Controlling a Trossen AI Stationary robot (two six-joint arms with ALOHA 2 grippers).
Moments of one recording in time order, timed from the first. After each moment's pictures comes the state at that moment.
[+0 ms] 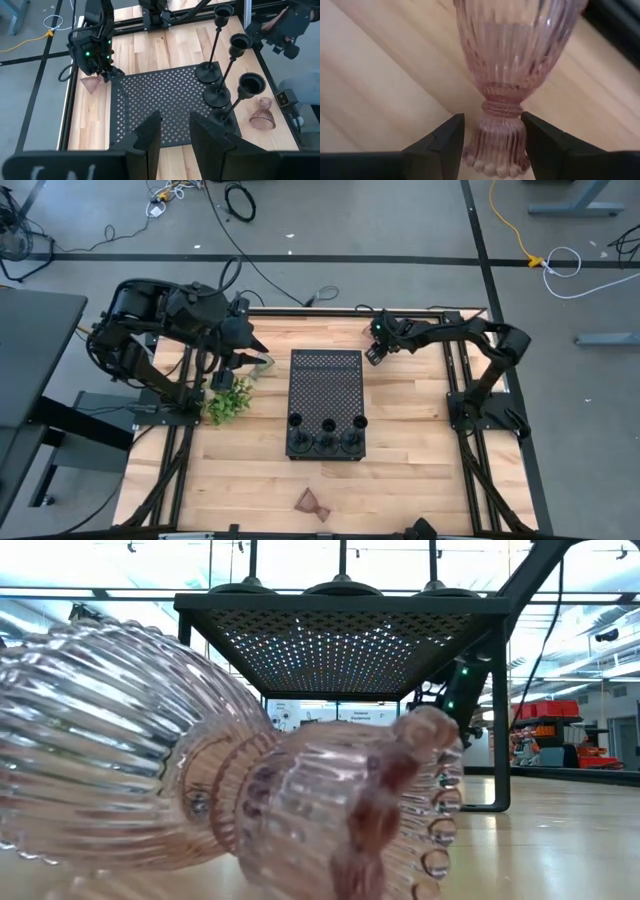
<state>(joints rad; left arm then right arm) -0.05 1.54 2.33 -1.49 -0.05 0.12 -0.65 1.70 0.82 -0.23 0.18 0.11</state>
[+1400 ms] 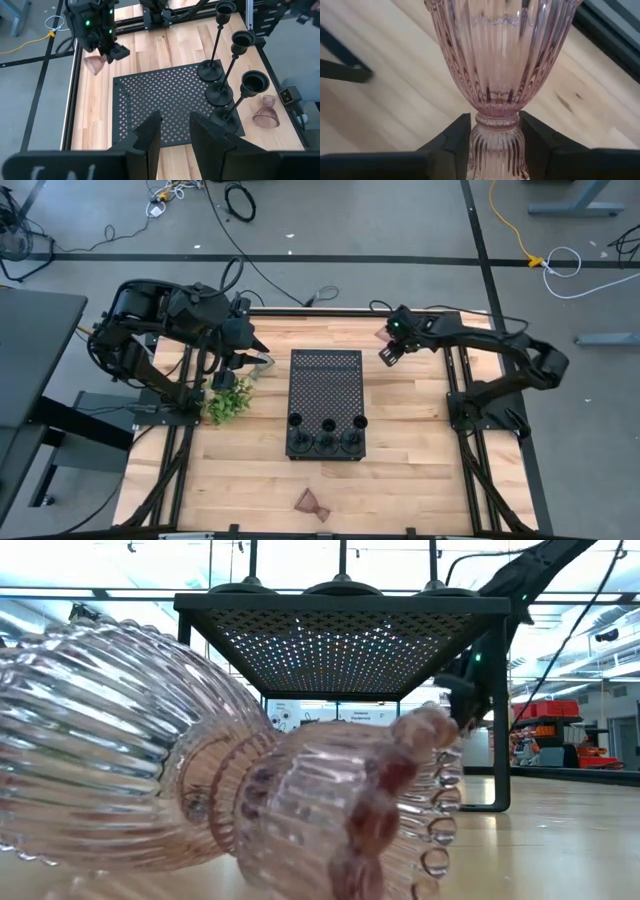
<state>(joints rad) -0.05 1.54 2.33 -1.50 -0.06 0.14 -0.62 1.37 0.83 -0.58 0.14 0.18</state>
